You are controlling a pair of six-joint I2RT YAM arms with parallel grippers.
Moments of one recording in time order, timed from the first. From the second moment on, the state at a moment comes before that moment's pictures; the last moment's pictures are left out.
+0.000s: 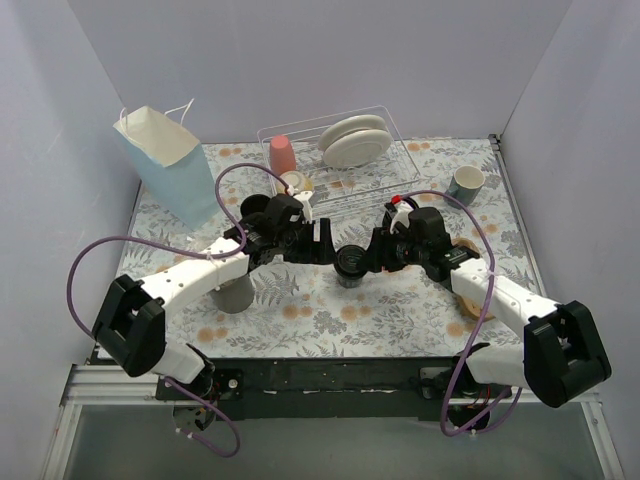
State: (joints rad) left arm -0.70 1.43 1.04 -0.34 0.19 -0.56; right arm 0.49 1.24 0.69 -0.11 -0.42 0.39
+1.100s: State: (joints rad) left arm -0.70 1.50 1.03 -0.26 0.14 -0.56; right arm 0.49 1.39 0.82 -0.16 -0.44 0.34
